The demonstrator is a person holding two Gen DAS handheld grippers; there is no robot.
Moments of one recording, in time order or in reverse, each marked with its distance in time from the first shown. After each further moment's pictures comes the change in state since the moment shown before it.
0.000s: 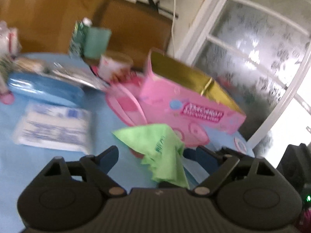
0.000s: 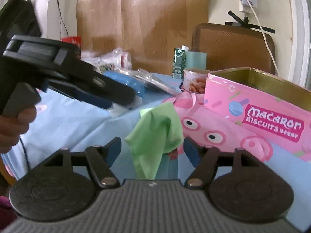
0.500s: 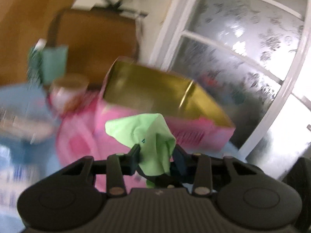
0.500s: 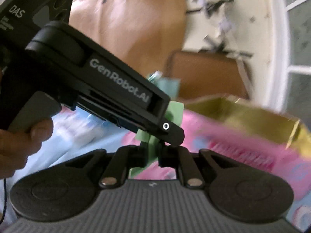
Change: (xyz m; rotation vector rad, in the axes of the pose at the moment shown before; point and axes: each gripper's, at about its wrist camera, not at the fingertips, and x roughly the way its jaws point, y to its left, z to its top) left arm 0.062 -0.072 0.064 0.159 -0.028 -0.045; right arm -0.007 -0.031 0.023 -0.019 -0.189 -0.181
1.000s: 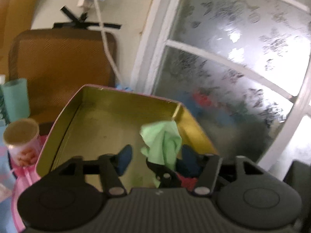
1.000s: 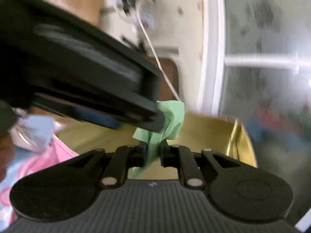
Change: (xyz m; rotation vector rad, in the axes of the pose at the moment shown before) left arm 0.092 -0.059 0.058 0.035 -0.039 0.039; right arm 0.043 -0.124 0.019 0.142 0.069 -0.315
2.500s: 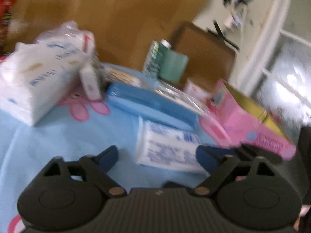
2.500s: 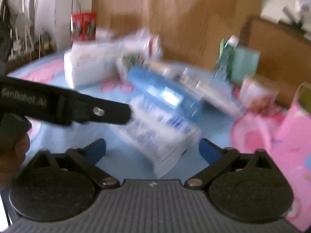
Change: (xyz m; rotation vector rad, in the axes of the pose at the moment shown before) left arm -0.209 0.225 -0.148 -0.293 -0.075 0.271; right arm -0.011 0.249 -0.035 -0.256 0.270 0.576
